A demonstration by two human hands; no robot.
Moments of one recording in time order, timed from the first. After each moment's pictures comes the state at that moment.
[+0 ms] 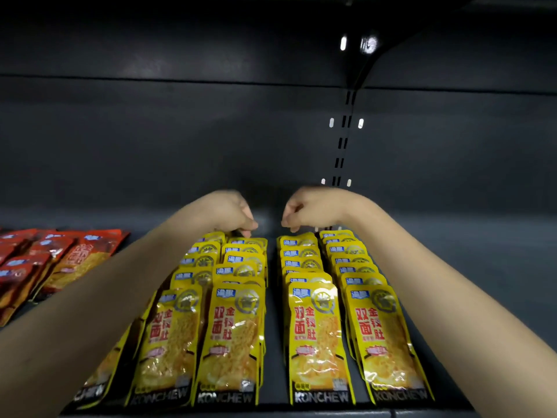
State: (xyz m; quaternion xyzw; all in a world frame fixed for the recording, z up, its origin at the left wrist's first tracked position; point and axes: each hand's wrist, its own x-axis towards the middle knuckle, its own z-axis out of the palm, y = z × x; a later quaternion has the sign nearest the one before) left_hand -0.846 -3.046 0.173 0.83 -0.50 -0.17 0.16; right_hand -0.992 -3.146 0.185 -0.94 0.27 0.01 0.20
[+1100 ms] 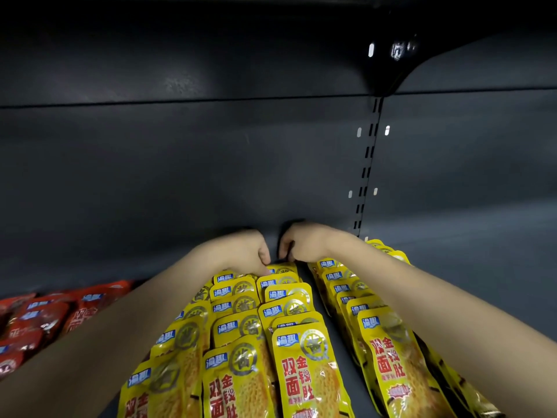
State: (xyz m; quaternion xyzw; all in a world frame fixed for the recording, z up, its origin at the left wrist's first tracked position) left_hand -0.781 -3.069 0.136 0.73 -0.66 -0.19 0.02; right_hand -0.911 -3.144 0.138 -0.92 0.36 0.03 0.14
